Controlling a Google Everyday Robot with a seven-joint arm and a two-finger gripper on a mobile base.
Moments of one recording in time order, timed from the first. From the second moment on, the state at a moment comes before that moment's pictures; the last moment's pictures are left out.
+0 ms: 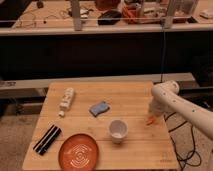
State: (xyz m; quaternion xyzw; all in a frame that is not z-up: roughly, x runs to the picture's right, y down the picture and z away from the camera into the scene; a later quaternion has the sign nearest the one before) arm 0.306 0.187 0.880 -0.33 -0.07 -0.23 0.91
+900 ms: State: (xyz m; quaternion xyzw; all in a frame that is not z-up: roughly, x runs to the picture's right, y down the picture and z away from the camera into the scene) arm 0.299 0.187 0.880 -0.33 -0.07 -0.24 0.91
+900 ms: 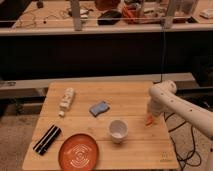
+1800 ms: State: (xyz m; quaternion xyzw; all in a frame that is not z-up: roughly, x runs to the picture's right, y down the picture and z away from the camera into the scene) arm 0.293 0.188 0.879 -0.34 -0.07 -0.24 0.91
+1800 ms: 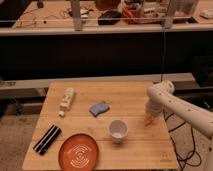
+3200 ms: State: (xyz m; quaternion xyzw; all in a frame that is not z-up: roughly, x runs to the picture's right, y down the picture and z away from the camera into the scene) arm 0.275 0.197 0.877 -0.34 -0.07 -0.26 0.90
